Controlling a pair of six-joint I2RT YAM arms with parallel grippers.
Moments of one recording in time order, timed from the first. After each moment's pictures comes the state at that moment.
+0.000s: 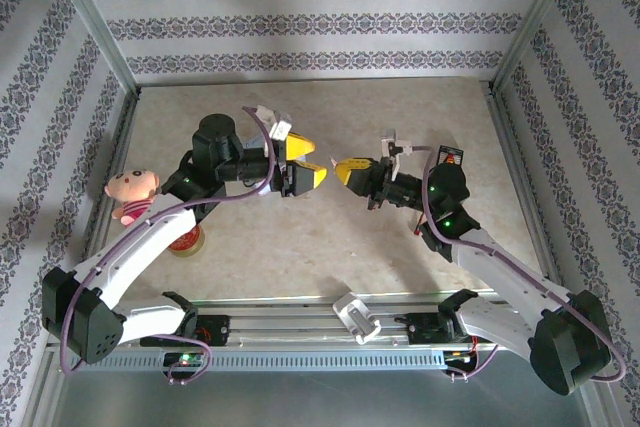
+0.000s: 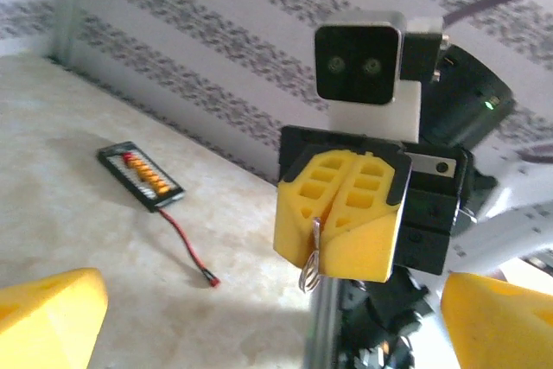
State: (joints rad) left arm -0.49 1.21 1.04 0.01 0.79 -0.33; right arm 0.48 1.02 0.60 0.61 -0.75 0.64
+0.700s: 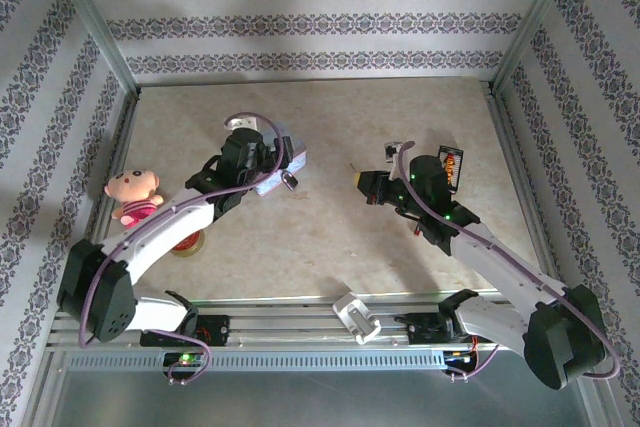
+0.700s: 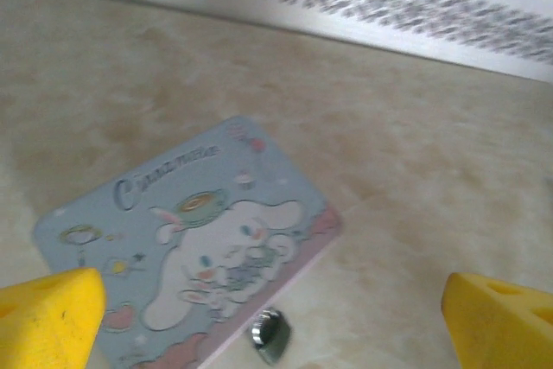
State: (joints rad) left arm -0.50 1.36 0.97 -0.15 -0.32 -0.52; right arm 0.43 1.07 0.63 0.04 -0.38 0.58
